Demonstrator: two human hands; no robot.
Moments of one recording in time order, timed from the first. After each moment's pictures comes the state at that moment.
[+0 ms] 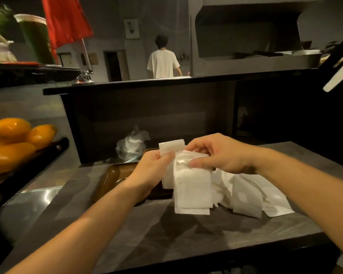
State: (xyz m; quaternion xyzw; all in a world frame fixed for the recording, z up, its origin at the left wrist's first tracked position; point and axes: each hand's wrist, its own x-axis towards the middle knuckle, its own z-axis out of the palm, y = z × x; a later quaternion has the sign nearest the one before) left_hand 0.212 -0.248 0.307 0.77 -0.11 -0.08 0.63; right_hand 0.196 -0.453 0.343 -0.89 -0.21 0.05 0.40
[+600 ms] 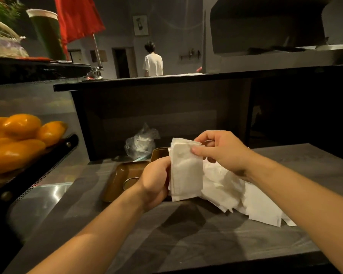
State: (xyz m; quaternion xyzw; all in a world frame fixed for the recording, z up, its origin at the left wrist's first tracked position) left_hand 0.219 -0.237 0.289 0.64 -0.12 -0.14 0.75; right_hand 0.228 -0.421 0.325 -0.83 -0.13 -0.08 0.54
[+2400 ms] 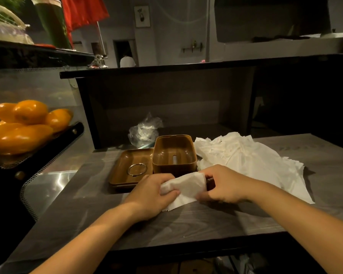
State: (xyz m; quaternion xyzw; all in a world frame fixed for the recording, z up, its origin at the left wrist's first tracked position) left_hand 0.206 -0.188 0.230 0.91 -0.24 0.00 0.34; right_hand 0.203 -0.423 0.246 -0.92 -0.16 0.11 0.33
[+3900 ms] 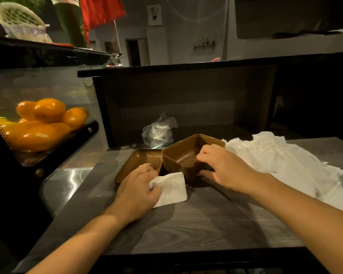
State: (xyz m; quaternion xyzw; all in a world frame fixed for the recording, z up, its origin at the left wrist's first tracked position) left_hand 0.228 -0.131 0.215 0.93 -0.20 0.18 0.24; right_hand 0.250 -0.398 0.249 -0.94 -0.27 -0.19 0.10
